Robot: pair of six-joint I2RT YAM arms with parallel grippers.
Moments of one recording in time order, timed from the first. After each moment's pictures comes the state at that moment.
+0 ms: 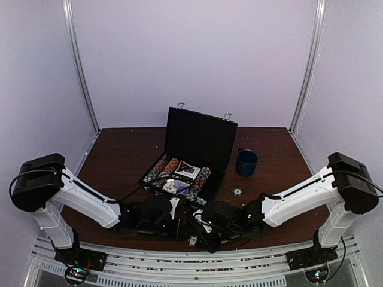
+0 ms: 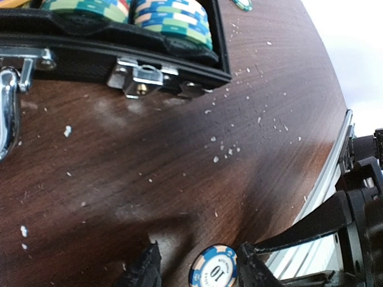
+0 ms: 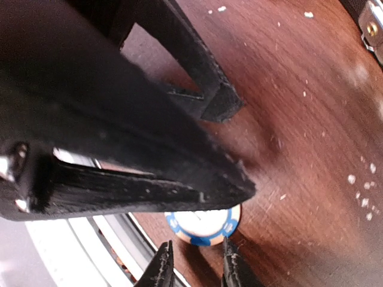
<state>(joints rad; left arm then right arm) -1.22 1.69 0.61 0.39 0.02 -0.90 1.31 1.72 0.85 -0.09 -0.07 0.58</state>
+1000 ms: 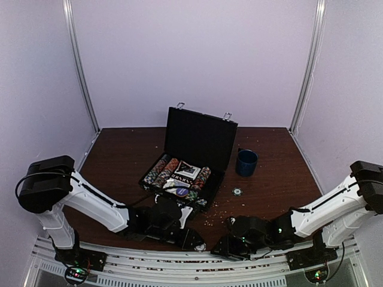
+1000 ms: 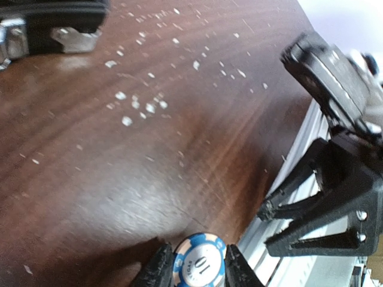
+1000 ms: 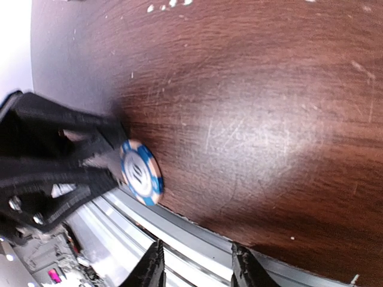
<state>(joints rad) -1.29 1.76 0.68 0.39 0.14 -0.82 1.39 1.47 0.48 0.16 -0.04 1.49</state>
